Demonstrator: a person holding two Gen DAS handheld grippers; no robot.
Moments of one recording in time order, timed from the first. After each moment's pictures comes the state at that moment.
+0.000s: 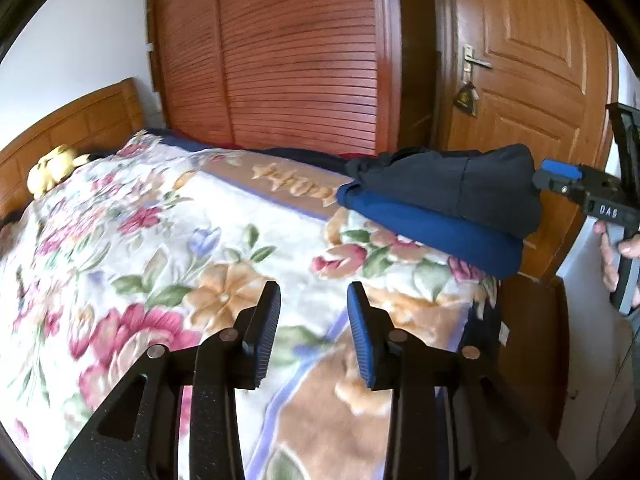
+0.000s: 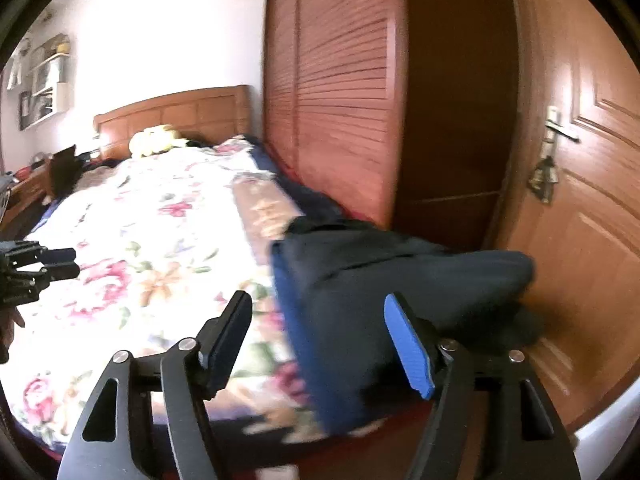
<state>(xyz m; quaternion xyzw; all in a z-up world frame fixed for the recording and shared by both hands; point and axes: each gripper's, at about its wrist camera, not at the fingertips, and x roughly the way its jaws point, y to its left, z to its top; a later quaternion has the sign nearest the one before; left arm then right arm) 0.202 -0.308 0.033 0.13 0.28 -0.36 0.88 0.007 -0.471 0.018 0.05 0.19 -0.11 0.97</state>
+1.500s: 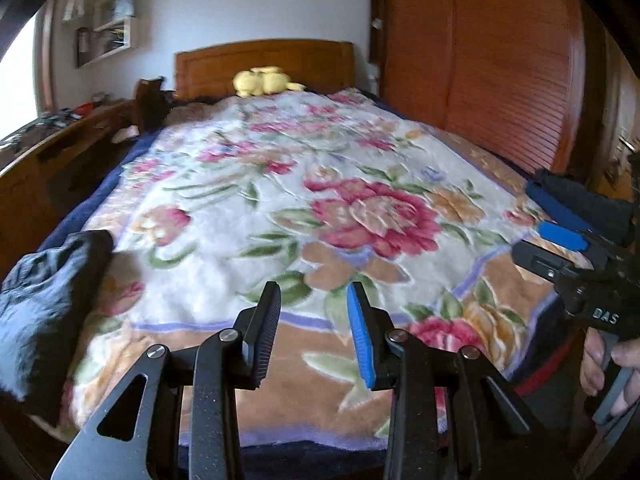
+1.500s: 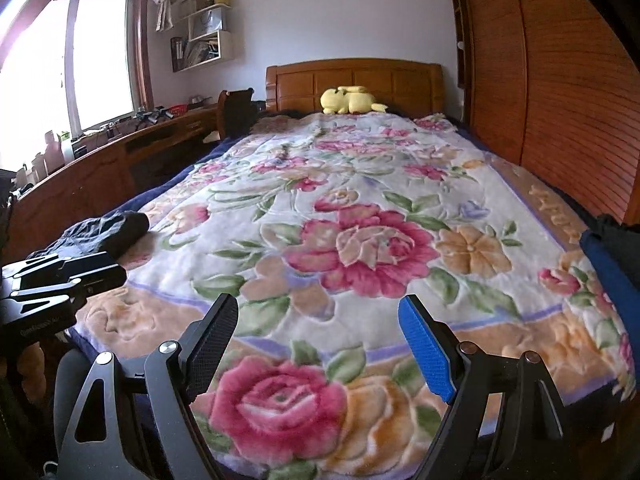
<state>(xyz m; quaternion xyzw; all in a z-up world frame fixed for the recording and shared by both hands) 0.068 0.005 -0.017 0.00 0.30 -0.04 0.95 0.069 -0.242 -0.022 0.00 0.21 0.15 0.97</state>
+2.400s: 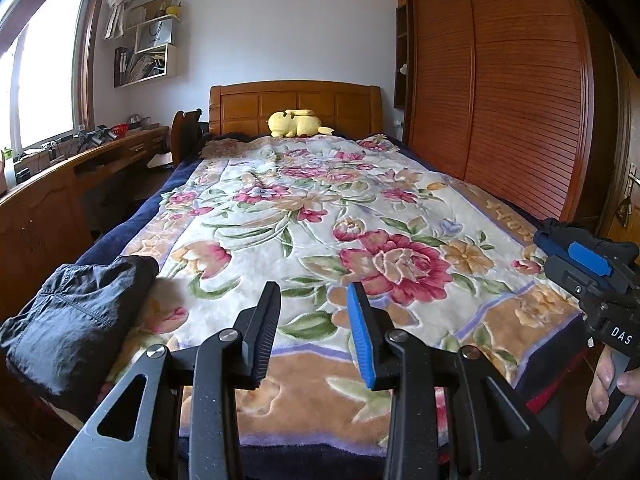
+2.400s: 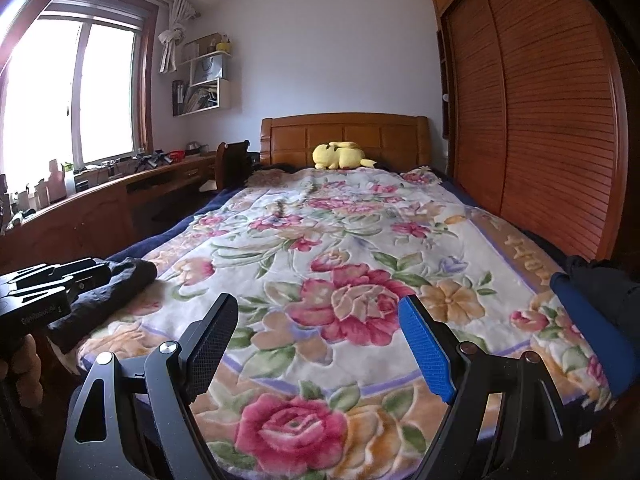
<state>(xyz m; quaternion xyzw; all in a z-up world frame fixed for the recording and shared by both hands) 0.028 0.024 0.030 -0.02 0.24 -0.01 0.97 0.022 -0.248 -0.019 0.01 0.12 0.13 0.98</state>
